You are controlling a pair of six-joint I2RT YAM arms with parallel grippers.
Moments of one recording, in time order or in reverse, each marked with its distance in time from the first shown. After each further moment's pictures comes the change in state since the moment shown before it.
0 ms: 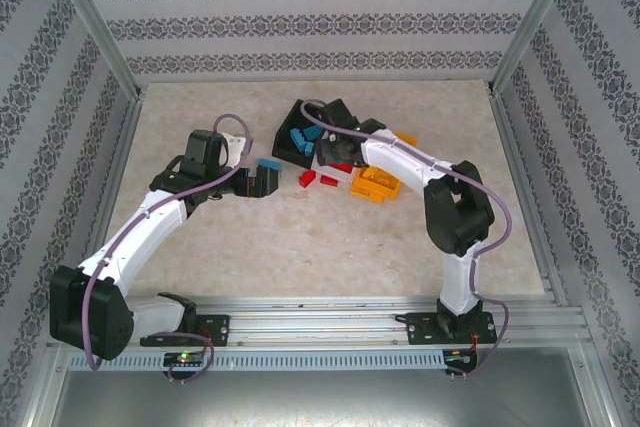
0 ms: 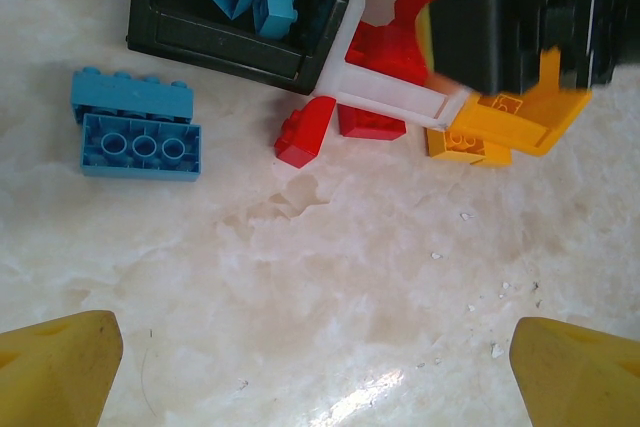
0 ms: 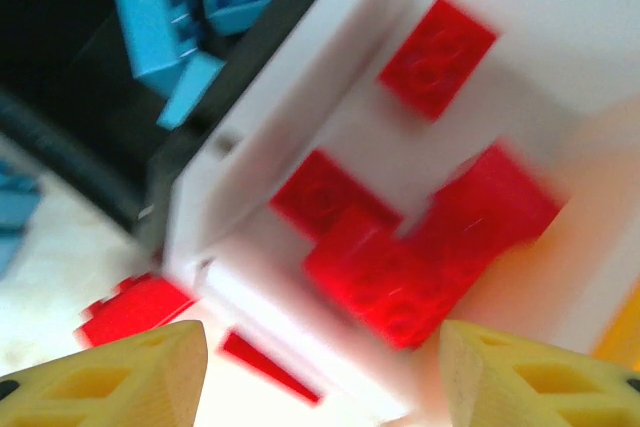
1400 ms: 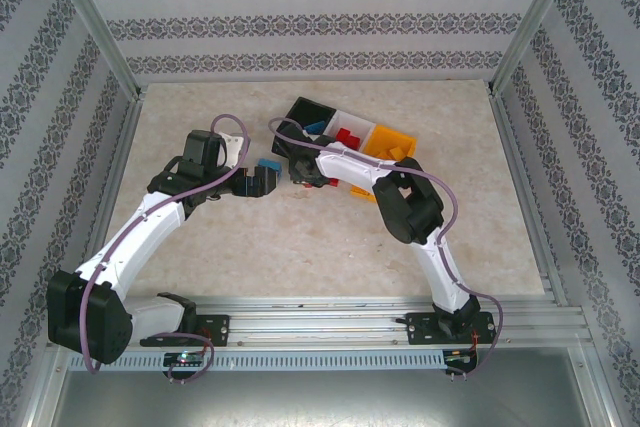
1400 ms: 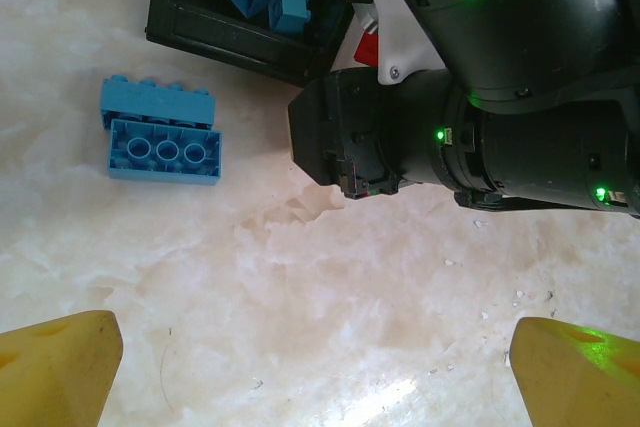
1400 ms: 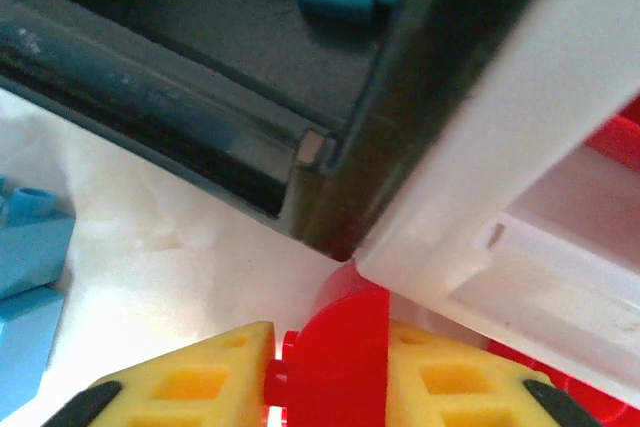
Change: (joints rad) left arm 0.000 -0.020 0.000 -0.010 -0.034 0.000; right arm 0.127 0.315 0.225 -0.056 0.066 0.375
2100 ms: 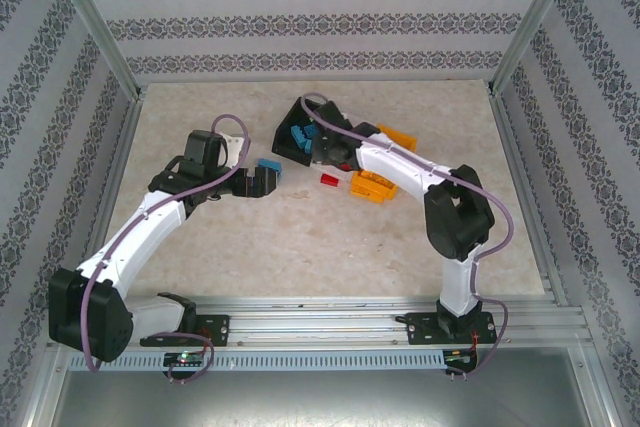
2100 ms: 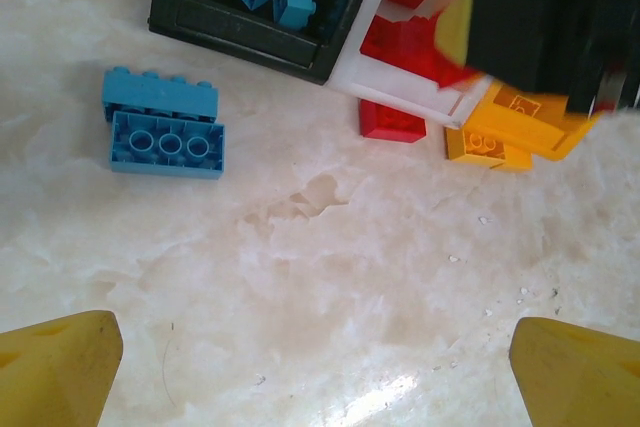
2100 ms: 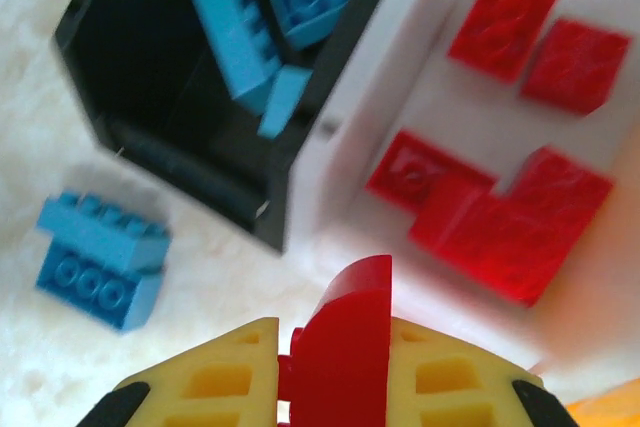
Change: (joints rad) left arm 0.000 0.014 0.003 -0.011 -0.004 0.000; right arm -0.120 -0.329 -0.206 0.101 -0.068 -0.121
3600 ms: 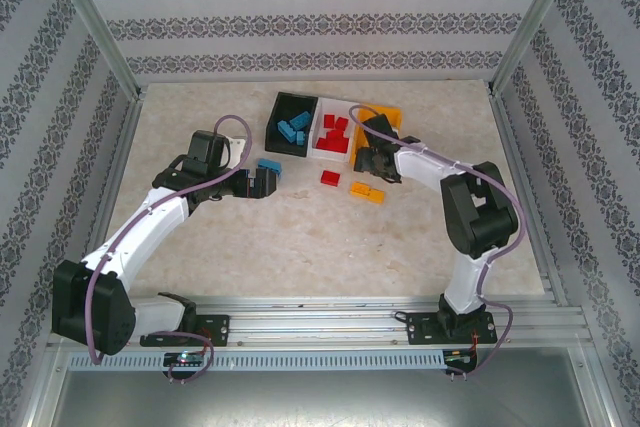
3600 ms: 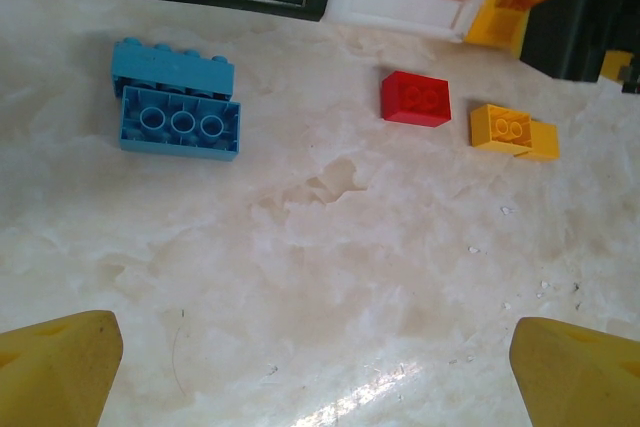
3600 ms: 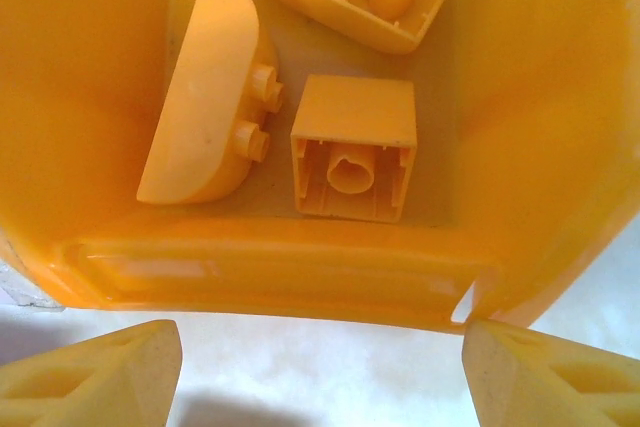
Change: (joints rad) left arm 0.000 0.034 0.003 -0.016 -0.014 0.000; right arm -0.233 -0.059 -0.334 0.158 0.014 -0.088
